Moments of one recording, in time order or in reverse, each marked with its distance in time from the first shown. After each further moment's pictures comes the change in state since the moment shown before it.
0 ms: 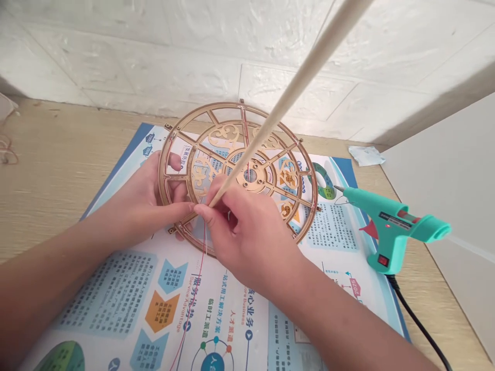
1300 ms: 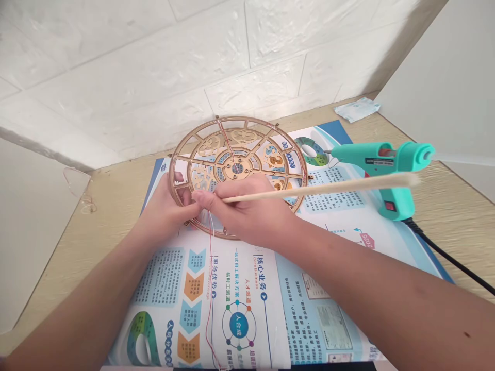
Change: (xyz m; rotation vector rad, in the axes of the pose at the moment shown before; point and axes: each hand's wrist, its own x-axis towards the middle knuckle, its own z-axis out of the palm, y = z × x) left_hand -0.006 0.012 0.014 0.337 0.164 0.001; right_hand -0.011 0.010 -0.011 0.184 0.188 -0.094
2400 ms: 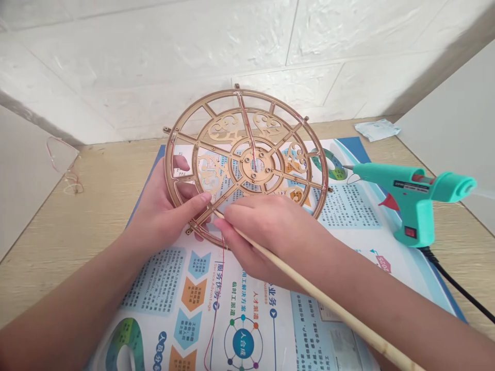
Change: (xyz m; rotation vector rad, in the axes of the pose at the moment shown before) left_hand -0.010 -0.005 -0.002 -0.301 -0.168 0.184; right_hand -0.007 -0.013 -0.006 -0.398 -0.343 -0.209
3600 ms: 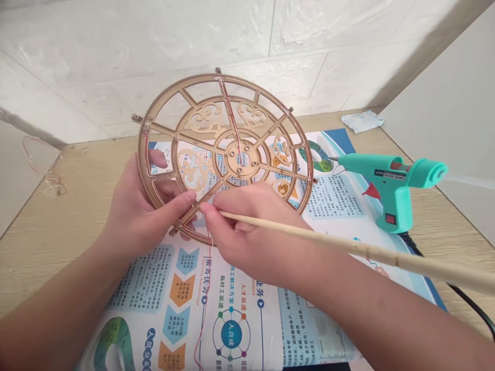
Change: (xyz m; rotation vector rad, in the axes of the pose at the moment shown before) left_hand -0.010 0.009 0.009 0.090 0.100 0.057; right_hand 0.003 -0.014 -0.008 0.178 -0.043 0.357
